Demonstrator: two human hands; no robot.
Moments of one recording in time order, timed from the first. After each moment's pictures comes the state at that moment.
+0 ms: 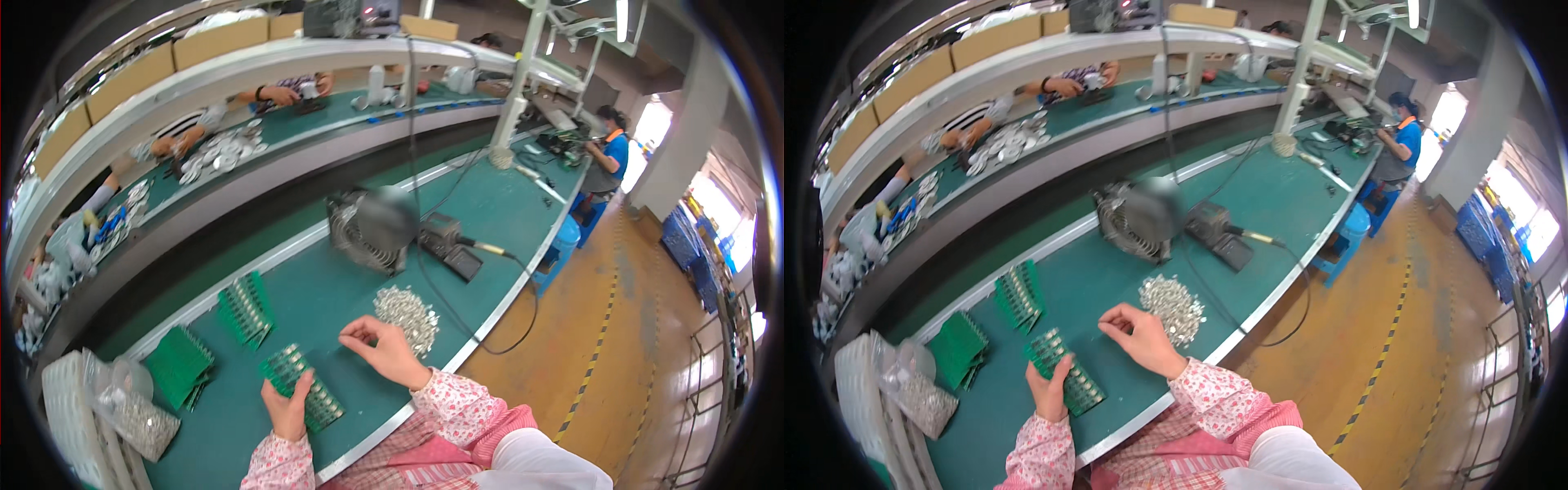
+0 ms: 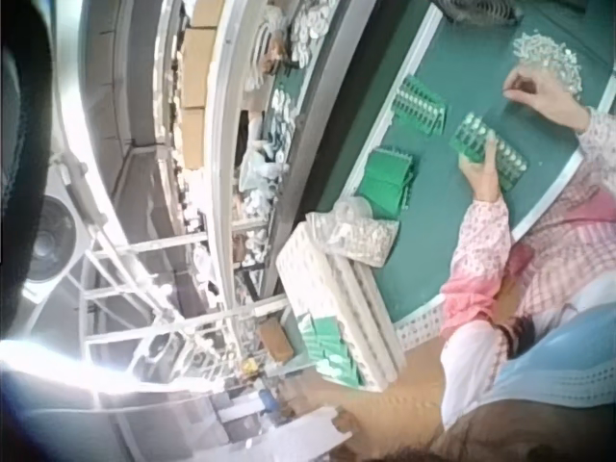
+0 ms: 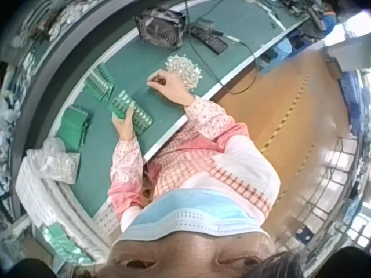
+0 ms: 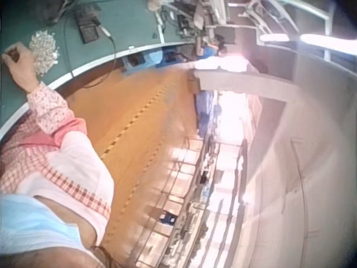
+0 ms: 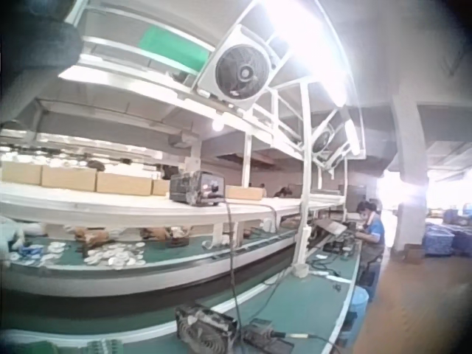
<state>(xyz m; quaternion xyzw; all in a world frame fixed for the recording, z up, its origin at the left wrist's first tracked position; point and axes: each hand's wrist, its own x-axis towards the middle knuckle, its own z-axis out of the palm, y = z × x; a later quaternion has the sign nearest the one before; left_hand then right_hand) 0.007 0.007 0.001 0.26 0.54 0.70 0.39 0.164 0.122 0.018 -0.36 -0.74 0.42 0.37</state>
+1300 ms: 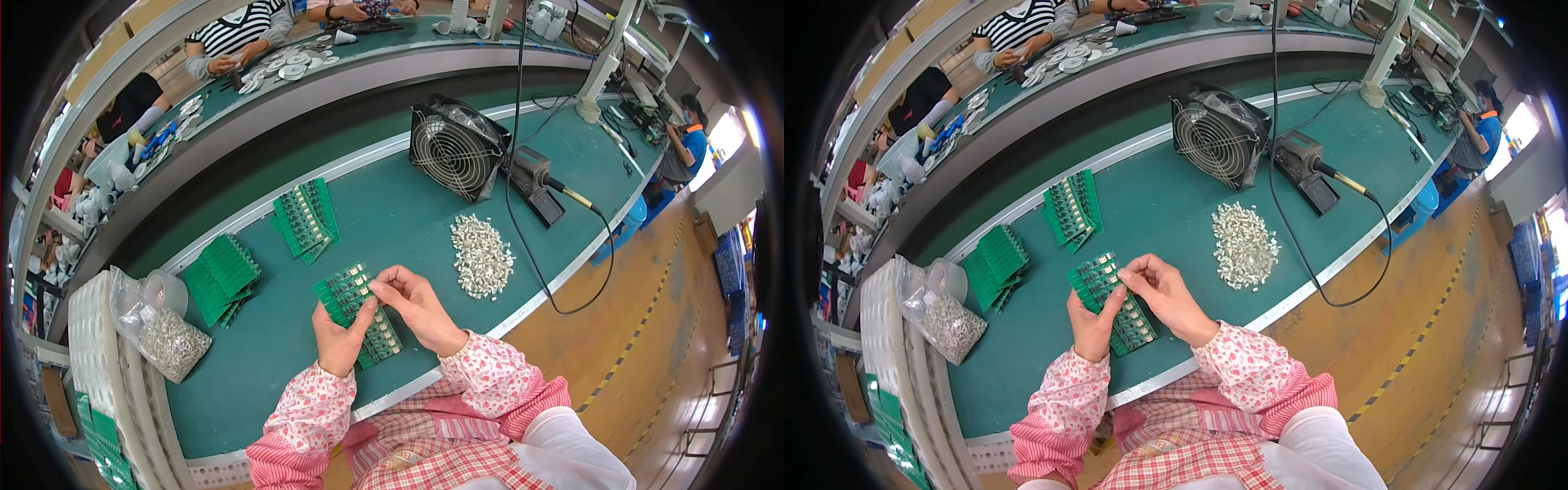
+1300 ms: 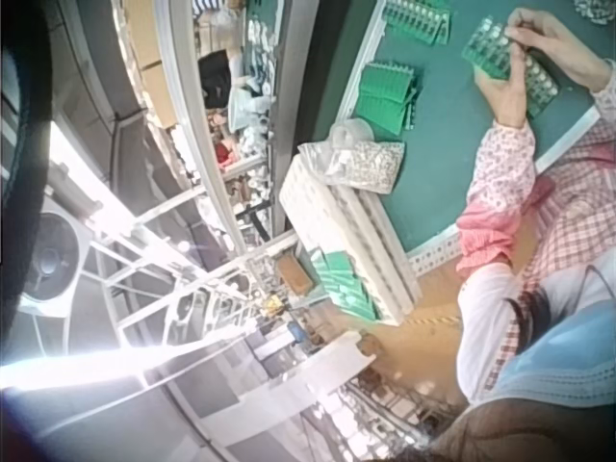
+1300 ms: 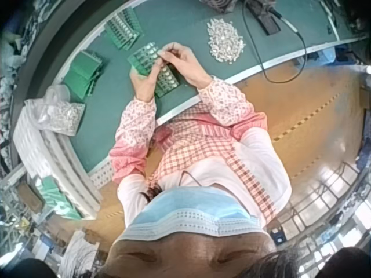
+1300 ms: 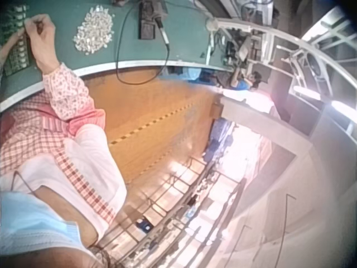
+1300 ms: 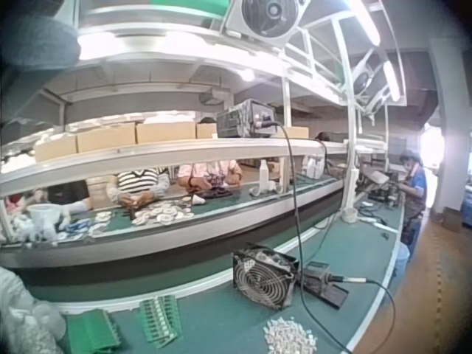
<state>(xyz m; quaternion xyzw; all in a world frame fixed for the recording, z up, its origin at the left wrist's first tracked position) 0.011 0.015 0.003 0.34 0.56 0.67 0.35 0.125 0.094 0.005 -0.25 -0.48 0.78 0.32</state>
